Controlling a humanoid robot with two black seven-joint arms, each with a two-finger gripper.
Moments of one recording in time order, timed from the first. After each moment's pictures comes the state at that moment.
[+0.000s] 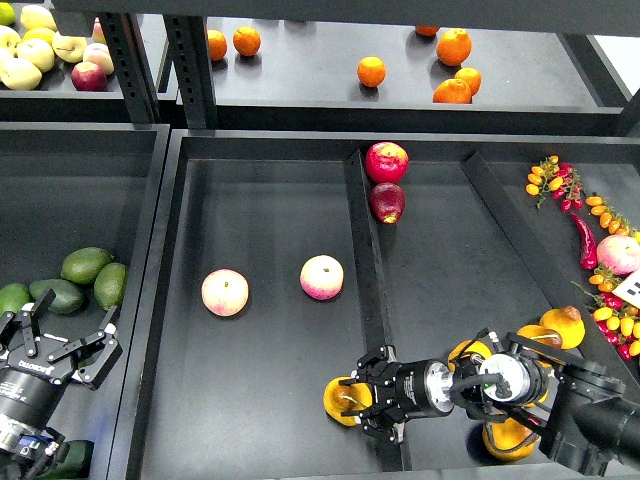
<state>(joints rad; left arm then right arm) 0.33 0.00 -1.65 -1.26 -0.29 -0.49 0.49 0.60 -0.27 0.25 0.95 0.23 0.16 -0.49</state>
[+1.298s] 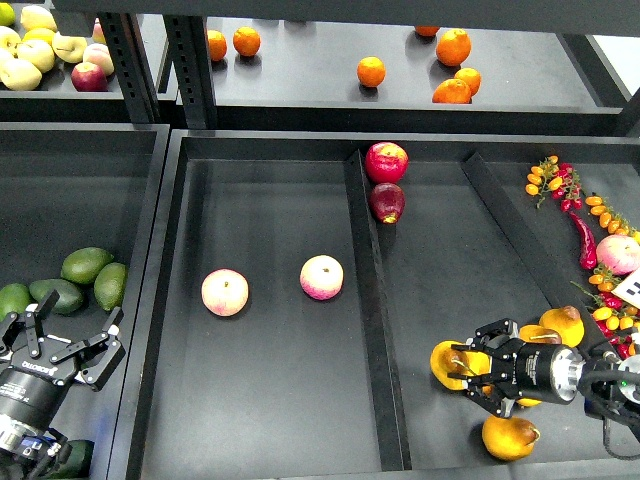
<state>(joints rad) 0.33 0.00 -1.64 -1.26 -0.29 -0.49 0.49 0.40 -0.65 0.48 1.10 0.20 0.17 -0.49</state>
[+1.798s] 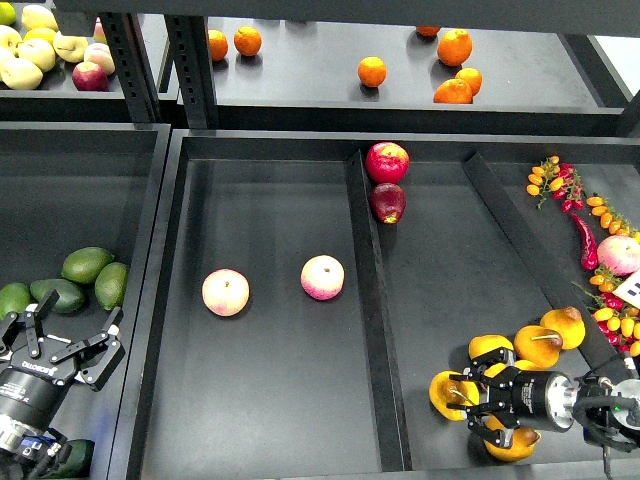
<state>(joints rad) 0.33 0.00 -1.64 -1.26 -0.29 -0.49 0.49 0.33 -0.63 0.47 1.10 0.15 0.17 -0.49</state>
